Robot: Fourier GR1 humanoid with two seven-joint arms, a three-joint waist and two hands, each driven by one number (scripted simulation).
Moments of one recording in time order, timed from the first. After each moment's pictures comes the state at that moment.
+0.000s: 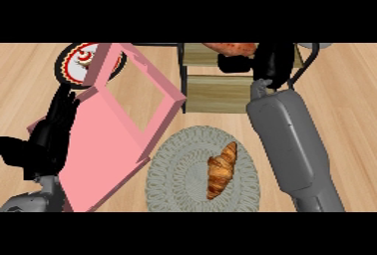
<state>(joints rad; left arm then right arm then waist) -0.09 0.16 0.06 -1.68 0.00 0.13 0.16 -0.85 0.00 -0.02 -1.19 0.97 -0.39 0.75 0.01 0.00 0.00</state>
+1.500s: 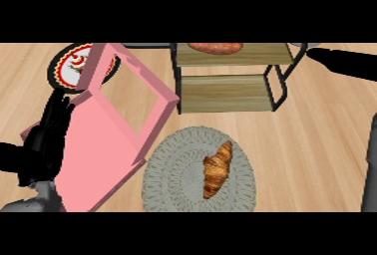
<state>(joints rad) -0.06 0.14 0.09 -1.69 -0.02 0.13 0.16 -0.62 -0.21 -0.25 -1.75 0.66 -0.27 0.84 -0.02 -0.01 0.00</state>
